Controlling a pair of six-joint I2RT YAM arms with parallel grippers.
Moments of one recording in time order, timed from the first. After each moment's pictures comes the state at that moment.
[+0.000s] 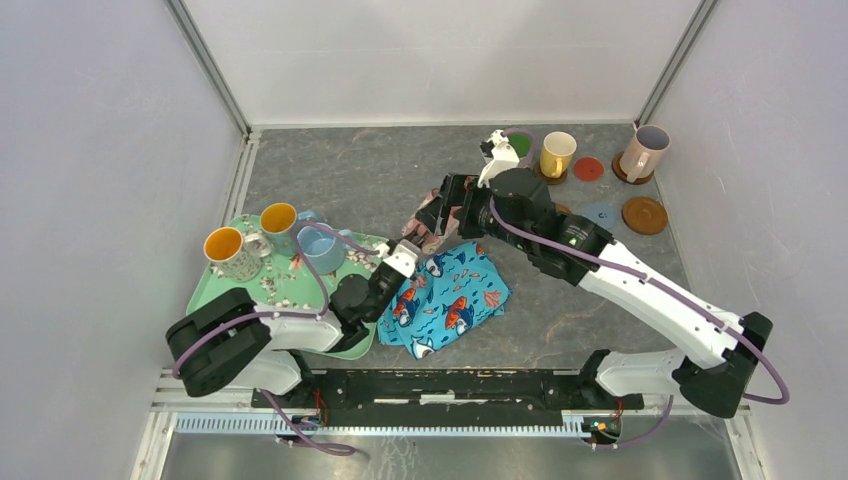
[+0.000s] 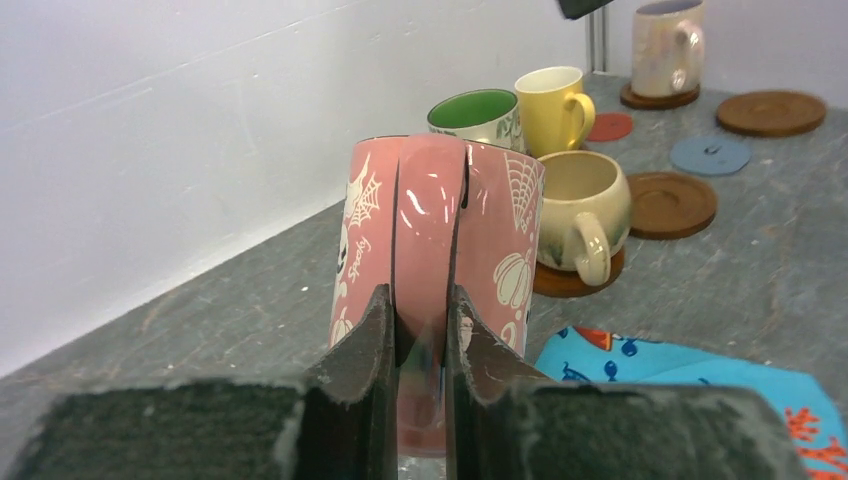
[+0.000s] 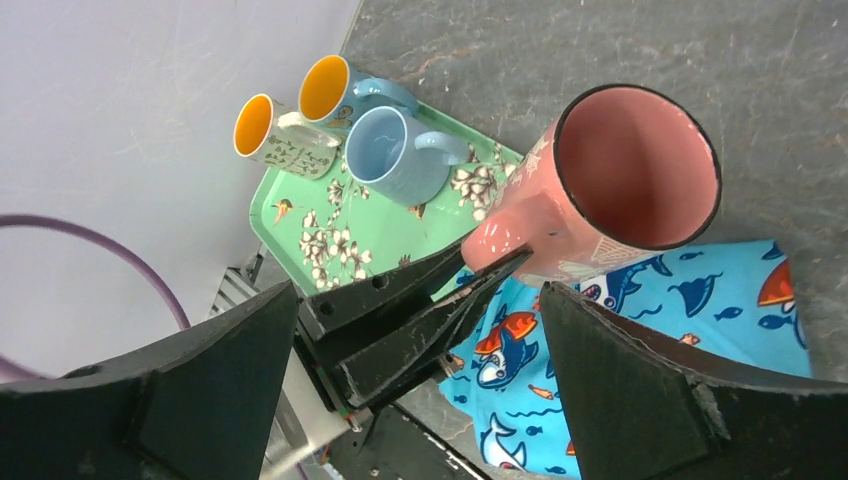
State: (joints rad) left arm -0.96 1.33 0.32 1.28 -0.34 0.31; right arm 0.89 1.24 1.30 -0.42 0.14 0.70
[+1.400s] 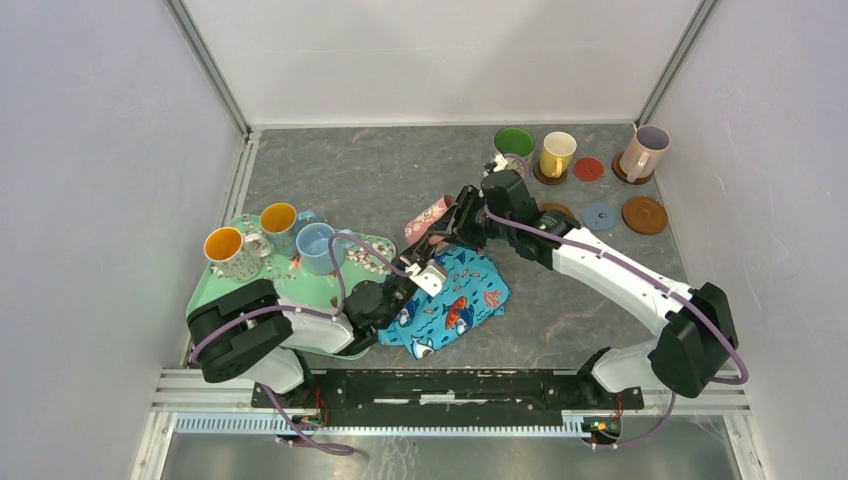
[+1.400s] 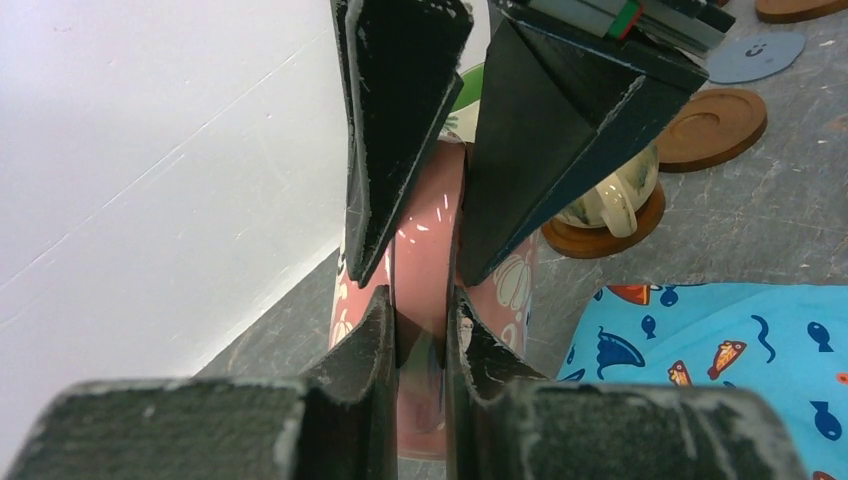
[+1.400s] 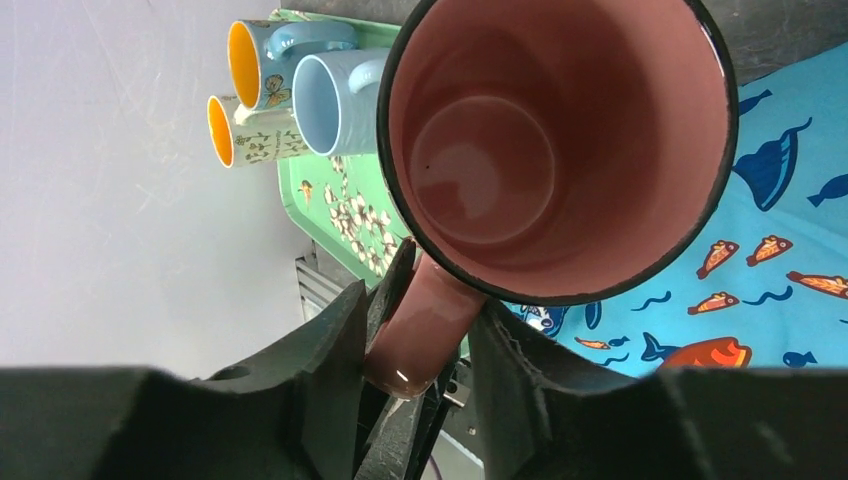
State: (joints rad) left arm -1.05 1.46 0.33 1.36 -0.37 0.64; right arm 0.71 1.39 1.12 -0.33 -0.13 1.07
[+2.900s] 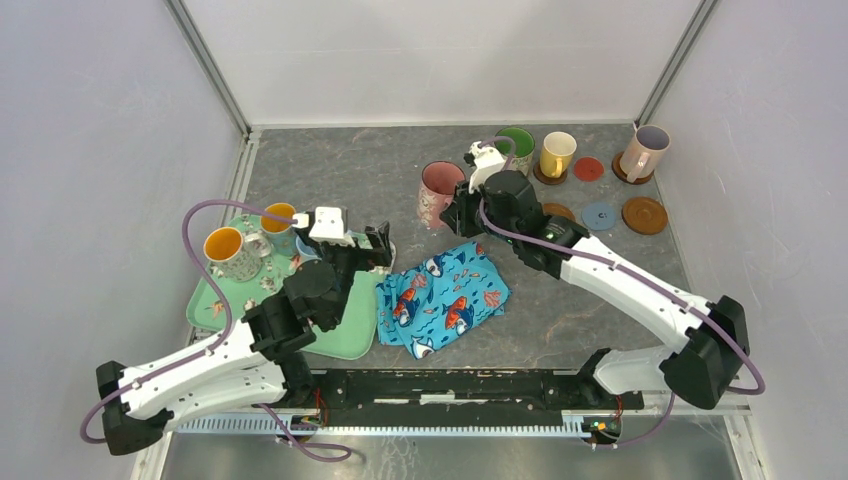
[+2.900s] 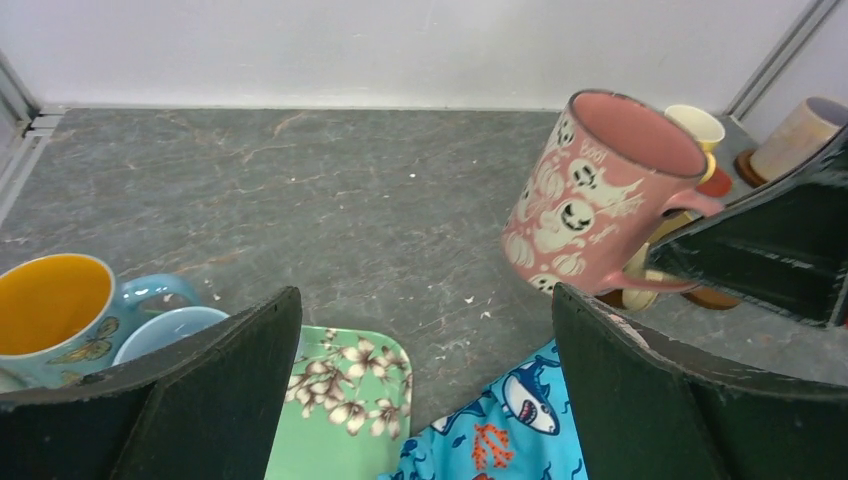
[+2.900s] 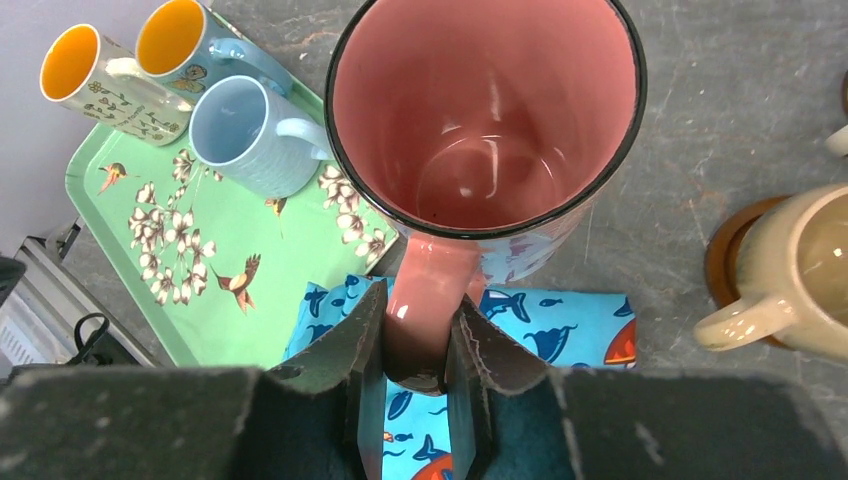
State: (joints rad) left arm -1.07 0.72 0.68 0.04 -0.91 -0.15; right arm 0.78 1.32 1.13 -0.23 0.07 0.40
